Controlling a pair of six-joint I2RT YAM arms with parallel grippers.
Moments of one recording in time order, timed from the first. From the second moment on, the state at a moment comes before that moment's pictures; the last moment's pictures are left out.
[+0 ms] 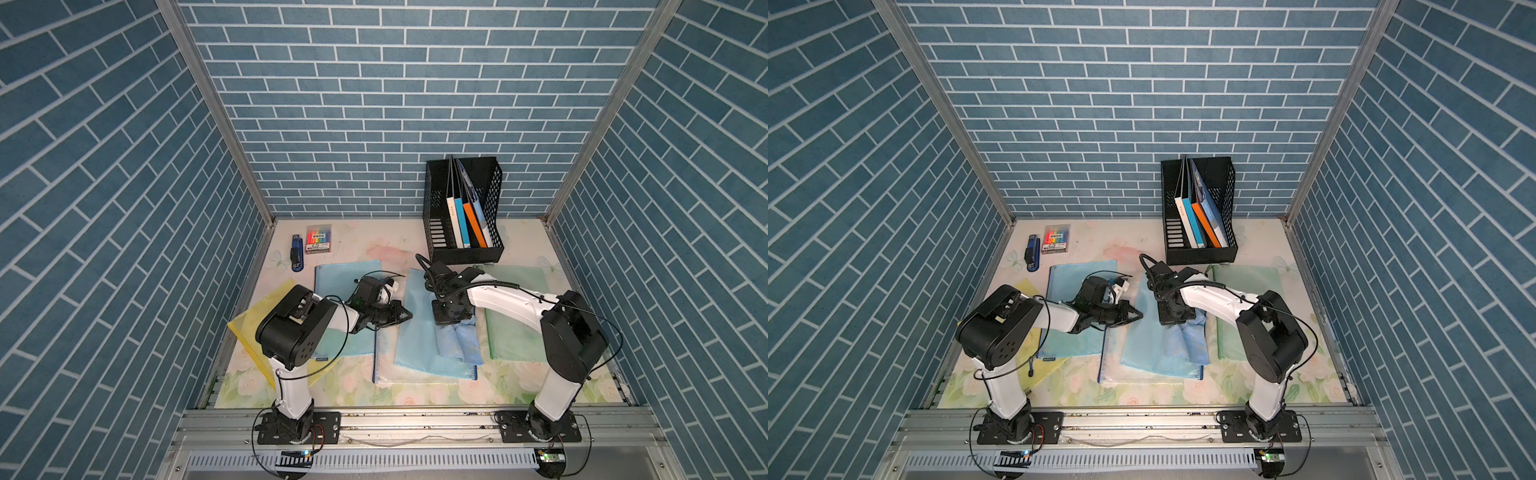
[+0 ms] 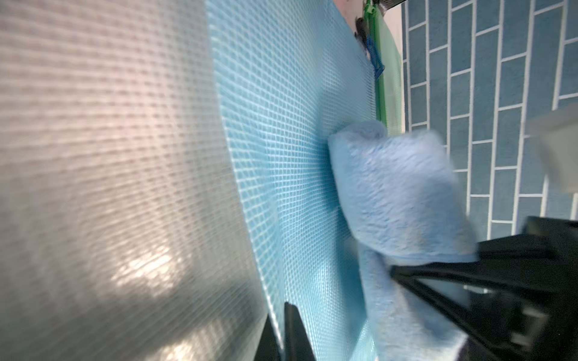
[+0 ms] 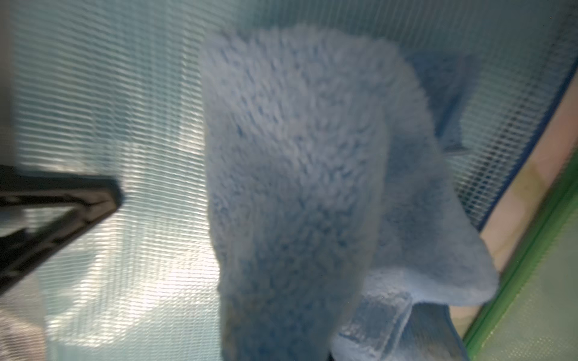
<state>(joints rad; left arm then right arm) -0.52 1.85 0.71 0.37 0.64 -0.71 0.78 1.75 1.28 -0.90 0.05 0.58</state>
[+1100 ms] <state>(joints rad) -0.54 1.65 0.62 0.27 0.57 -0.73 0.76 1.90 1.38 -0.83 0.03 0.58</state>
